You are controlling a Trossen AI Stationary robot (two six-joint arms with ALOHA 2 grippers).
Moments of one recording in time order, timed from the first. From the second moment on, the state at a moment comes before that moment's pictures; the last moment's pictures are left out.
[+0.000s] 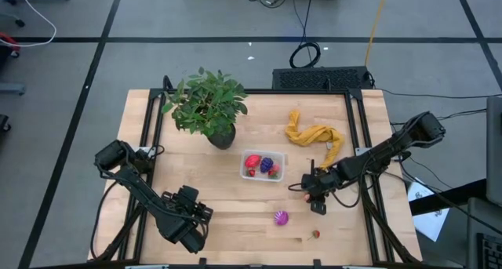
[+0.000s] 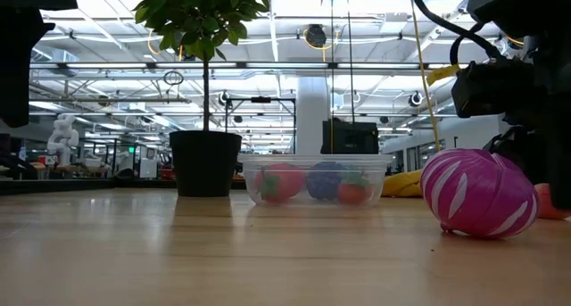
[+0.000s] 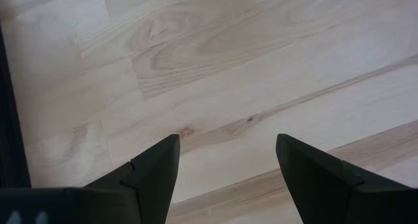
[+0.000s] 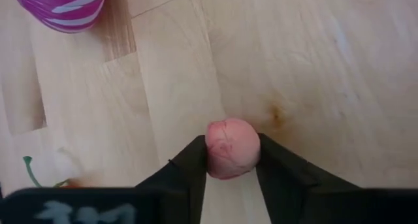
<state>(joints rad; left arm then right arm) -0.79 1.86 1.33 -1.36 -0.35 -2.06 0.42 1.39 0.50 -0.28 -0.11 0.71</state>
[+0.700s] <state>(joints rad) -0.79 1.86 1.33 -1.36 -0.38 -2.05 0.25 1.31 0.70 -0.28 -0.14 0.42</state>
